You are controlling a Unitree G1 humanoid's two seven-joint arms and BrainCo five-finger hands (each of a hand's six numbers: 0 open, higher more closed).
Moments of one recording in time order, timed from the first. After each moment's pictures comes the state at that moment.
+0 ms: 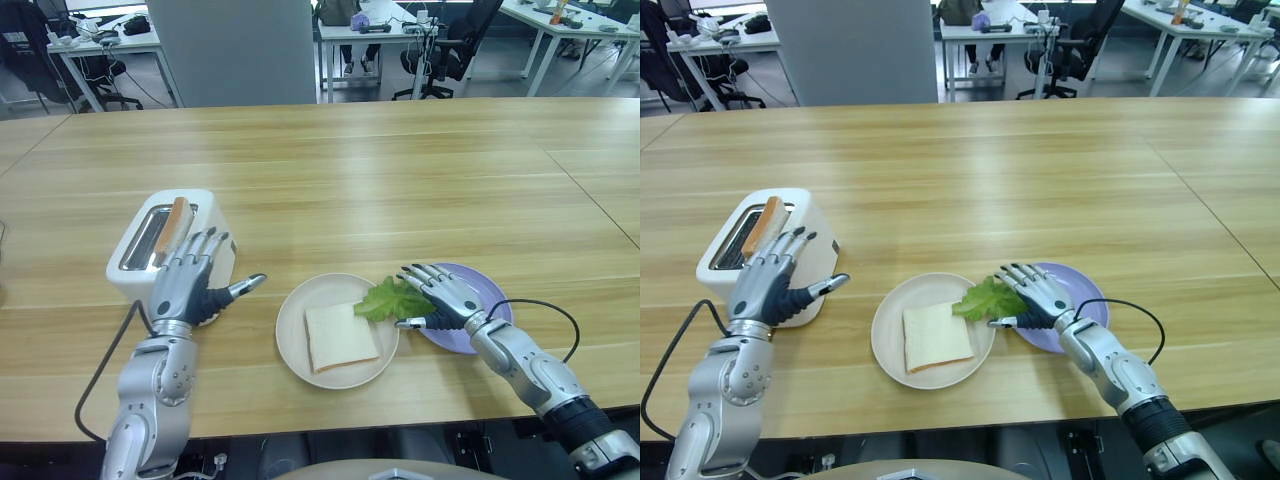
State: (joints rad) left arm 0.25 0.39 0.05 -0.53 0.89 0.16 -0.10; right arm -0.17 -0.59 0.42 0.26 -1.00 -0.30 -0.17
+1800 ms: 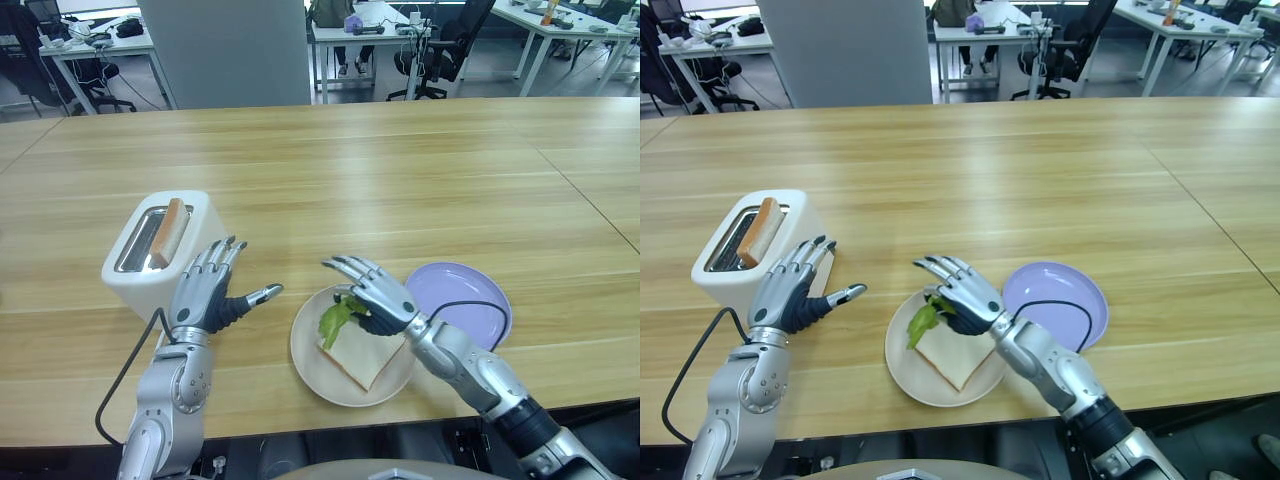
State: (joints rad) left arm 0.27 0.36 0.01 -0.53 0.94 0.16 -0.09; right arm -0.21 -0.35 0.55 0.07 -0.96 -0.41 -0.21
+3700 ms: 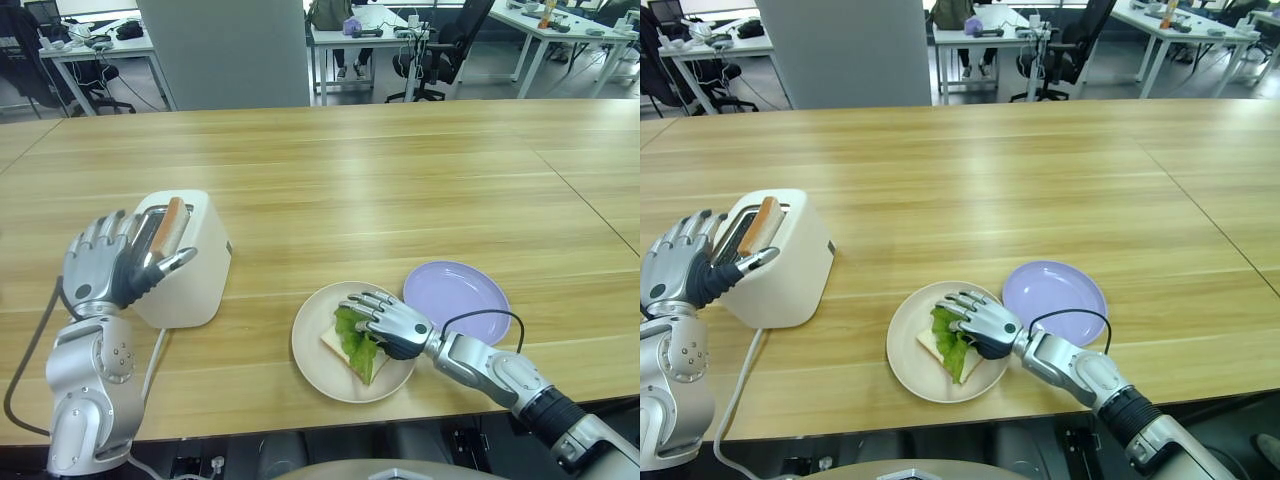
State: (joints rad) left arm 0.19 0.58 0.24 -0.42 1.01 0.42 -0.22; right arm -0.23 -0.57 0.62 0.20 -1.08 -0.47 -0.27
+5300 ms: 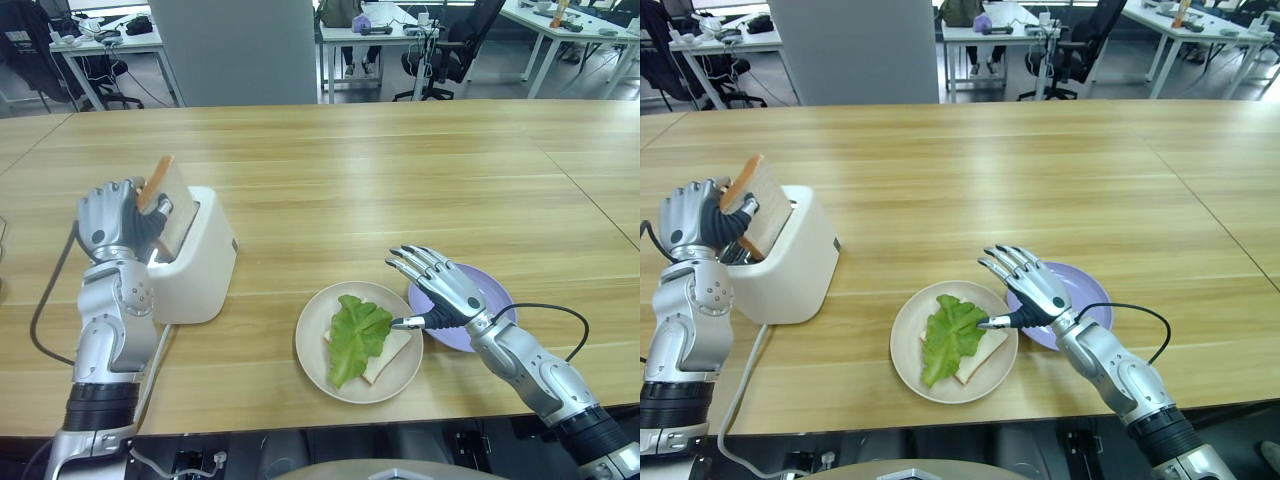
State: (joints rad) left arm -0.17 0.62 0.17 -0.14 0.77 0.25 0.14; right arm -0.07 -0.61 0.33 0.01 -0.92 -0.37 -0.26
